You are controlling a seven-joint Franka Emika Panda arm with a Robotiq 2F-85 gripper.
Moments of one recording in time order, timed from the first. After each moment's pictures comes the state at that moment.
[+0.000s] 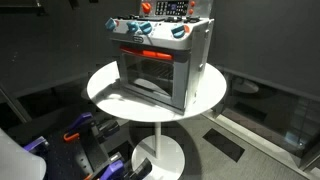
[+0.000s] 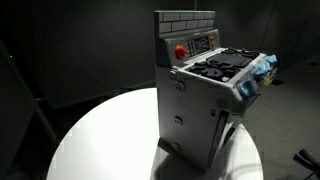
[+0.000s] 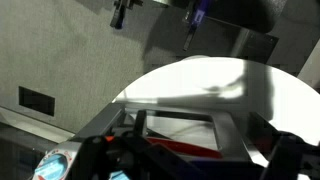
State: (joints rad) arm 0.16 -0.78 0.28 -2.58 0.02 1.81 0.12
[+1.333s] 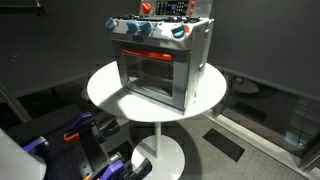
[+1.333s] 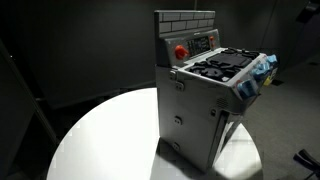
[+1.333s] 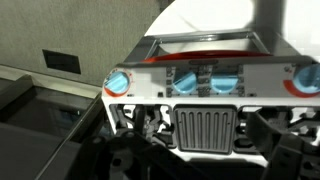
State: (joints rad) arm 0.03 -0.69 0.21 -2.43 -0.09 2.03 0.13
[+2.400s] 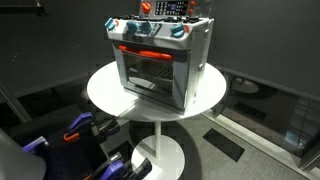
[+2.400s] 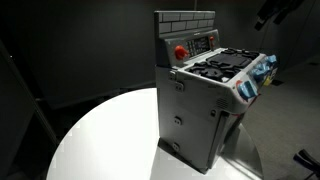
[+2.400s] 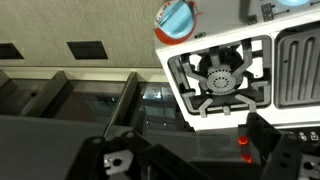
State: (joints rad) arm -0.14 -0.43 0.16 -2.38 -0.25 2.40 0.29
